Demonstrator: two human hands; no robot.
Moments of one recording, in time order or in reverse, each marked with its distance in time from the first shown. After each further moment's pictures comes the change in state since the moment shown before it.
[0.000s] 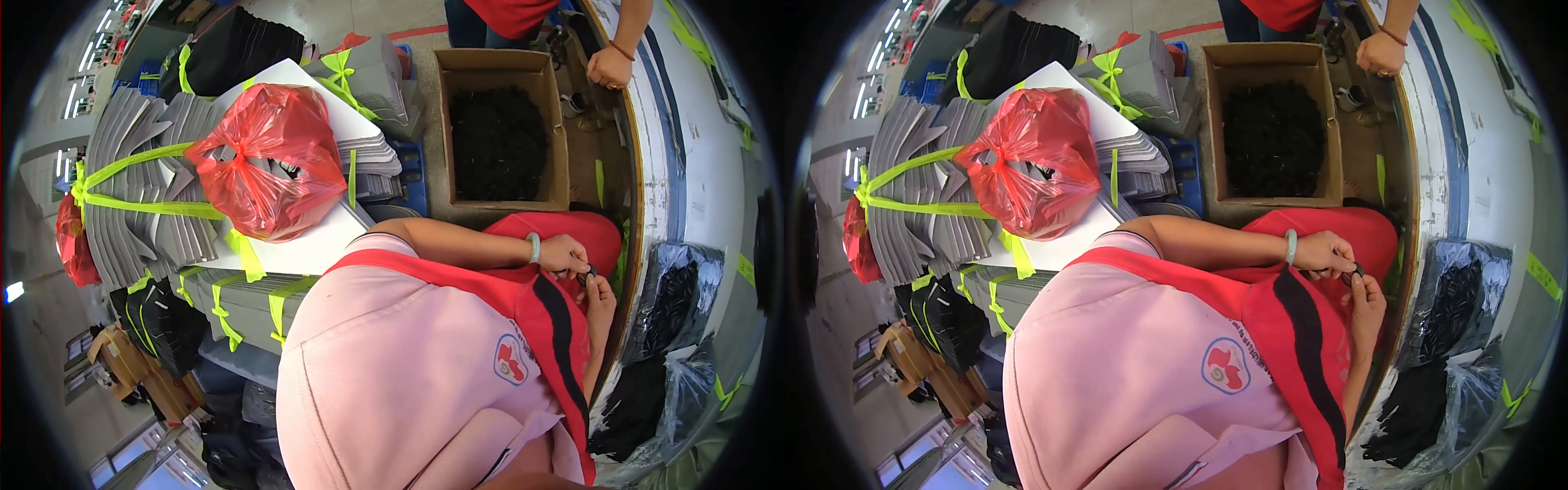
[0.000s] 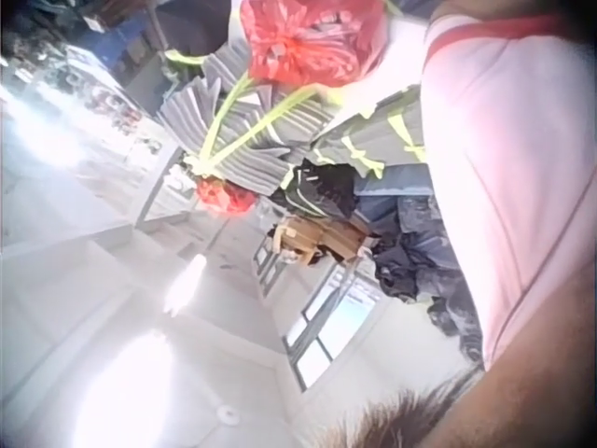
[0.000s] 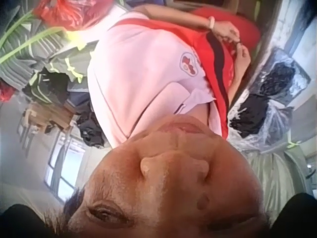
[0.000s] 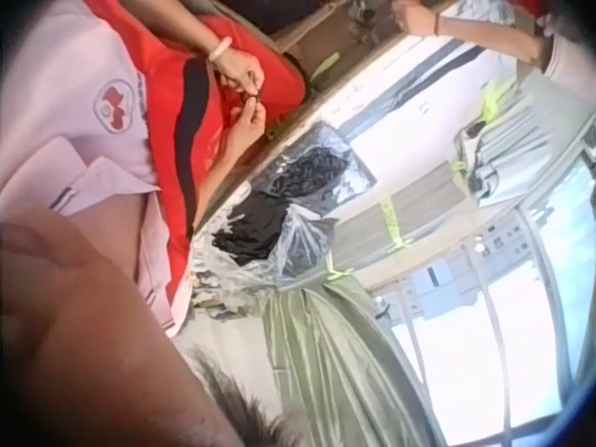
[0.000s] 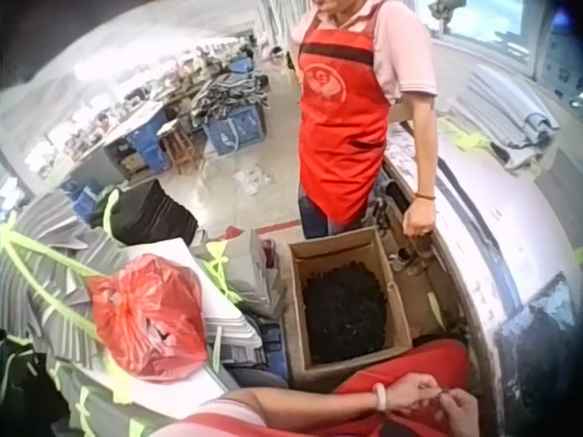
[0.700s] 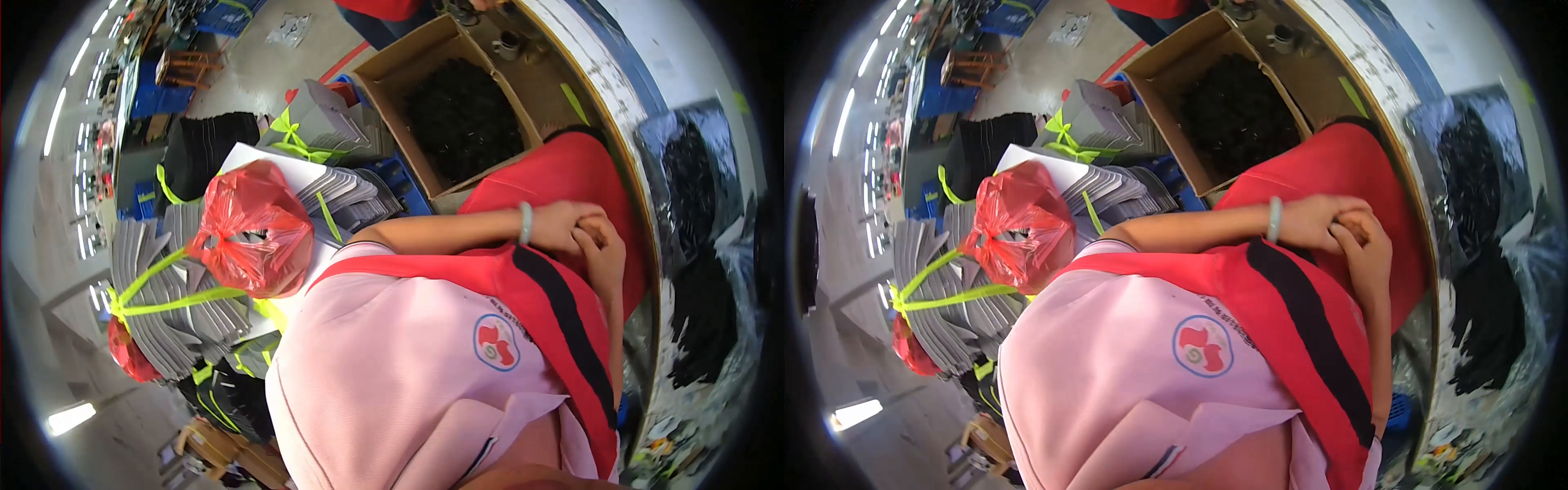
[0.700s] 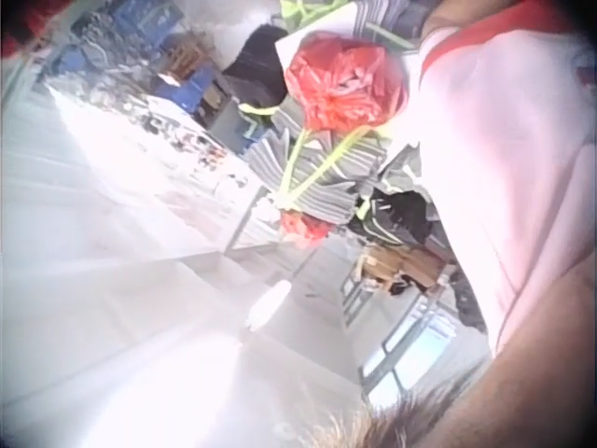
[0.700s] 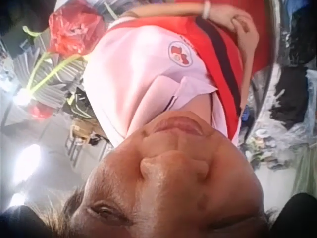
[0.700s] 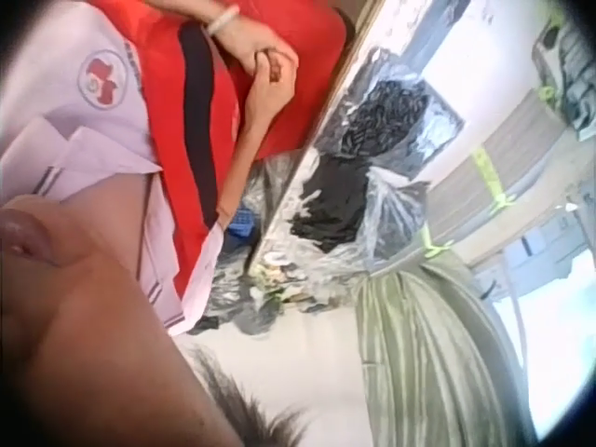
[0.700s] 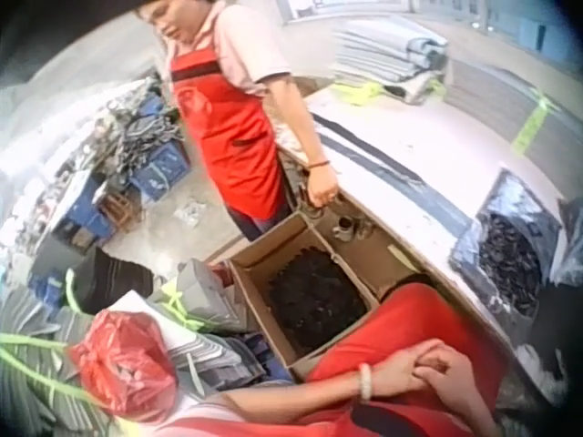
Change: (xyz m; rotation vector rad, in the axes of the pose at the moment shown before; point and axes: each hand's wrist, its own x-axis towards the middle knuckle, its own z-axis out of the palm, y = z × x) left_hand 0.000 0.017 0.043 0.634 -0.279 0.229; right_hand -0.034 0.013 0.013 -0.124 0.207 -0.212
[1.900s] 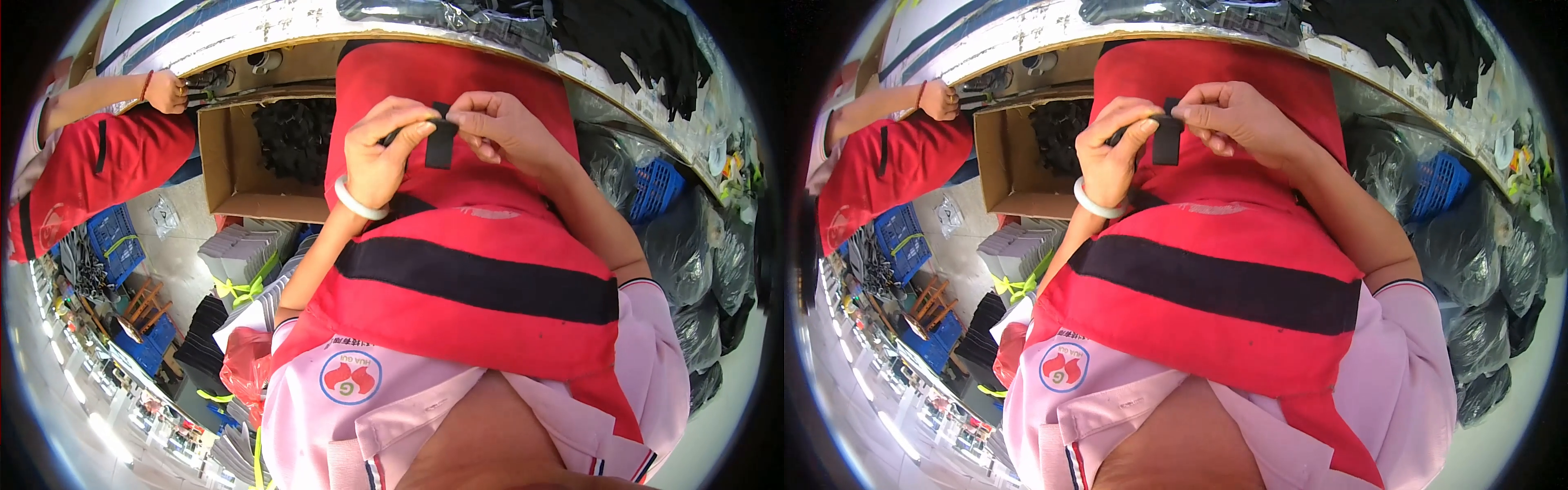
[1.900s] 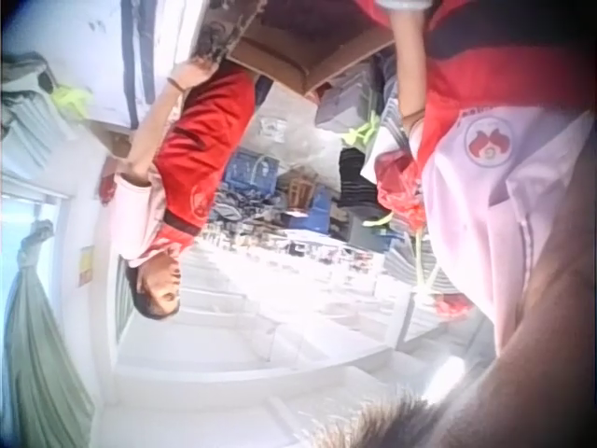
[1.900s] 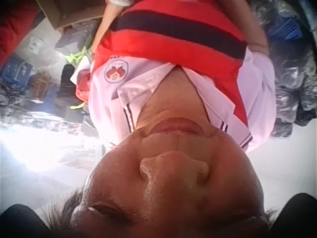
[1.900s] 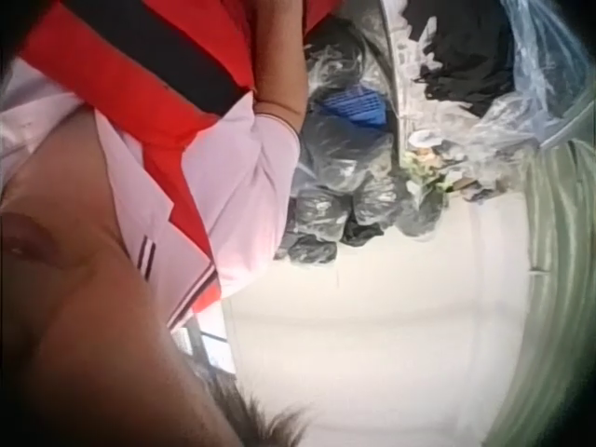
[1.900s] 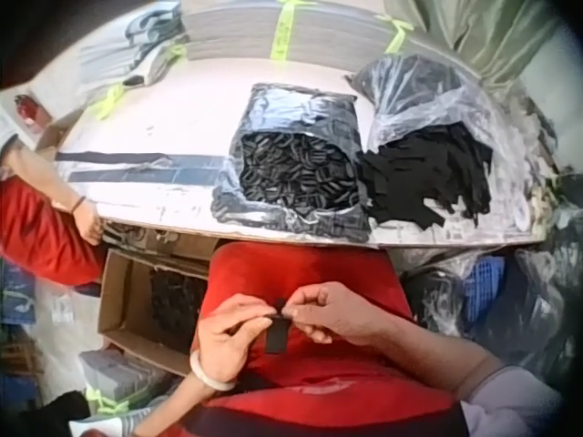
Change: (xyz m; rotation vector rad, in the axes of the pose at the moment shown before) left_hand 0.037 0.039 0.019 0.076 0.114 0.108; right_hand -0.046 0.002 -0.056 0.875 0.033 0.246
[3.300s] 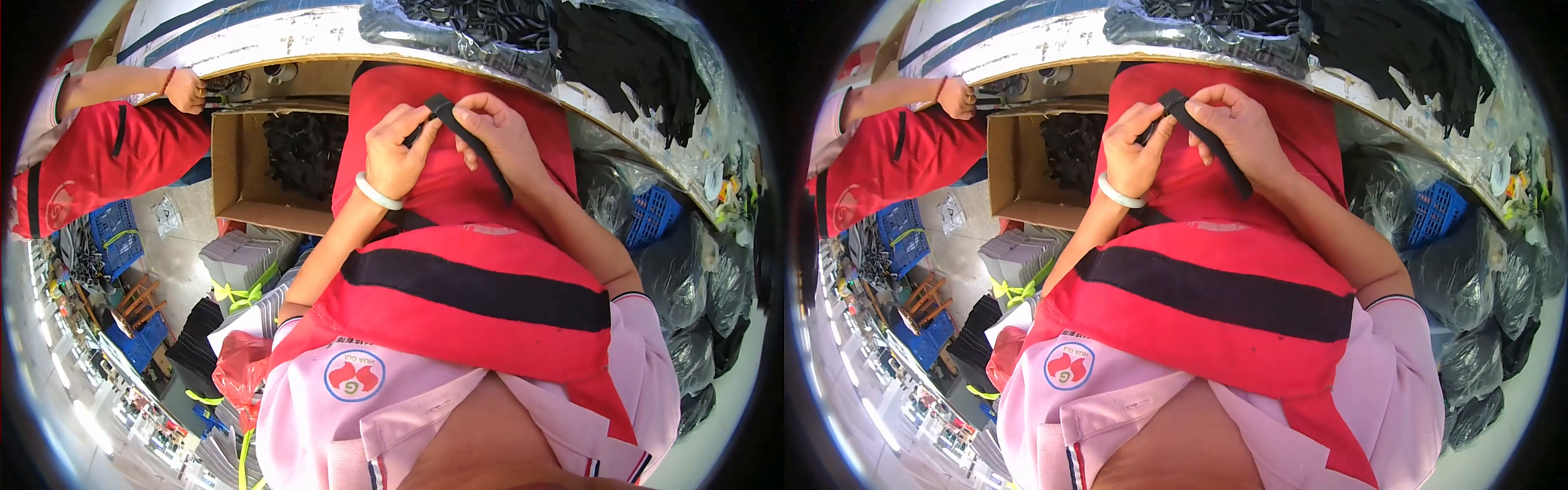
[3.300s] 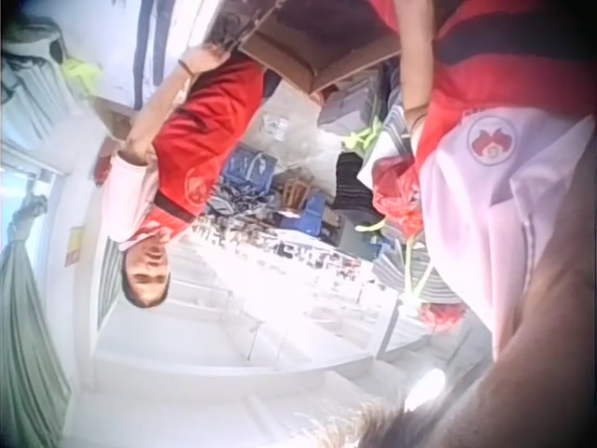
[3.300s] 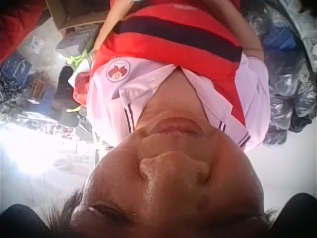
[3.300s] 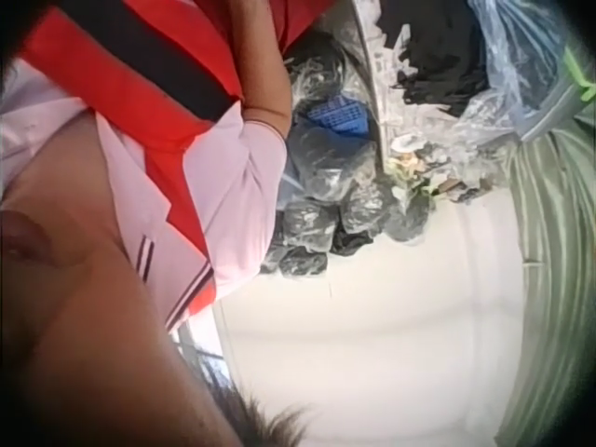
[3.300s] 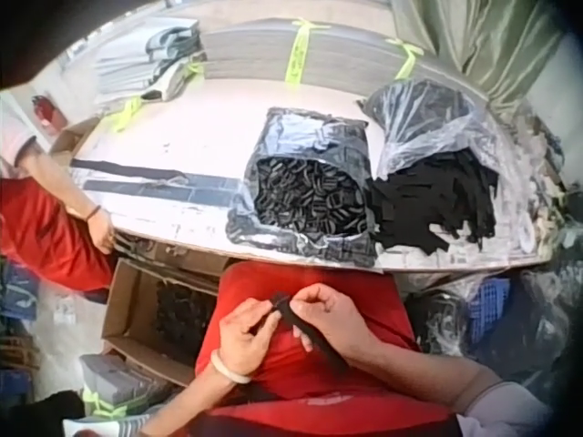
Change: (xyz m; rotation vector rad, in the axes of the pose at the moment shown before) left_hand 0.022 -0.018 0.004 0.345 0.111 0.155; right_hand 0.017 0.004 0.018 0.048 0.295 -0.240
